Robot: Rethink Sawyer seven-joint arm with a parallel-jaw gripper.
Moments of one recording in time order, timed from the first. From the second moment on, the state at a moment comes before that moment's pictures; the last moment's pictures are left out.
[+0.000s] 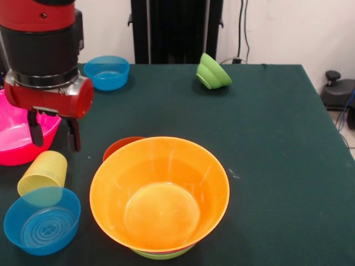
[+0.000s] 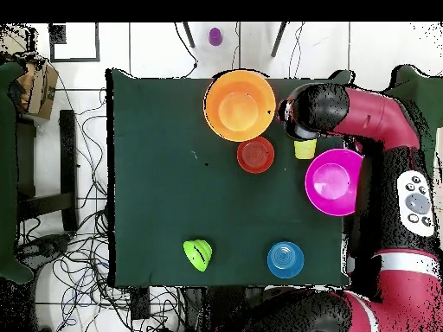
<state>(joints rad) -0.59 -0.48 0.31 1.10 -0.38 0.91 1.73</state>
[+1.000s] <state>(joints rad) -0.60 -0.44 0.31 1.12 -0.37 0.70 1.73</state>
